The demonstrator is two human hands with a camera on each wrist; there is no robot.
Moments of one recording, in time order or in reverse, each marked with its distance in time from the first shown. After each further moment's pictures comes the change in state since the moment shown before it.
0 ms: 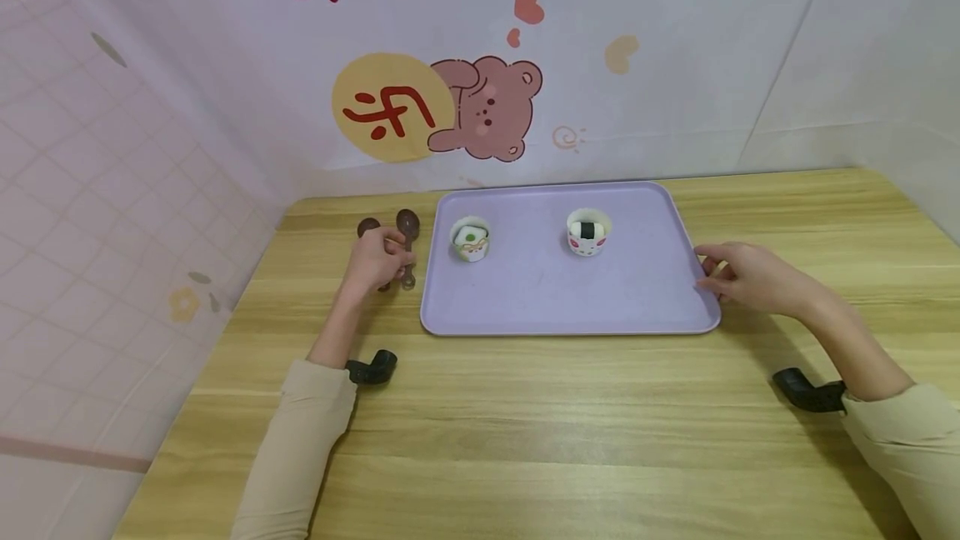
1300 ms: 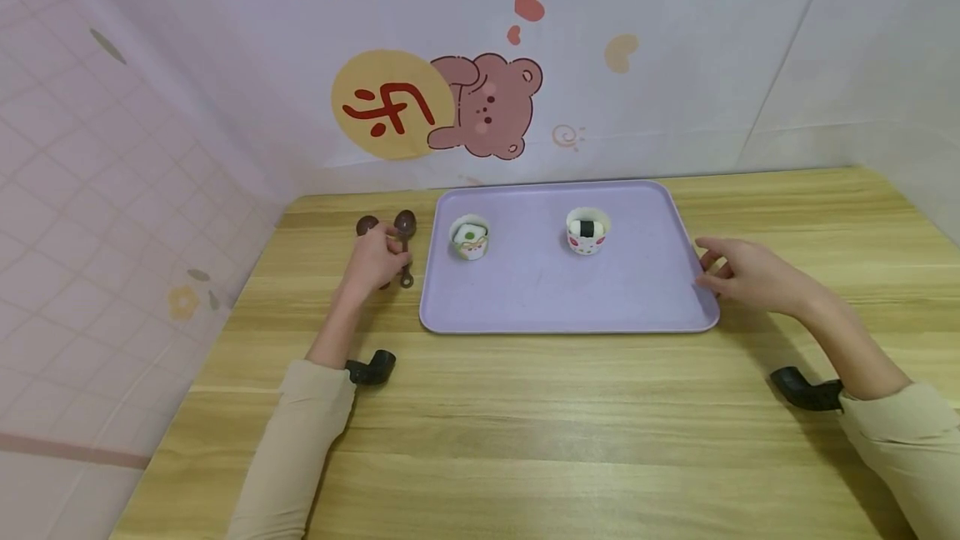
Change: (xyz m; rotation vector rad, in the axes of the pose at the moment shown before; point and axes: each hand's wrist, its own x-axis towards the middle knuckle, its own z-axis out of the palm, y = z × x) left_hand 0.000 -0.001 0.001 0.190 0.013 0.049; right_hand 0.000 0.001 -0.001 -0.009 0.011 0.024
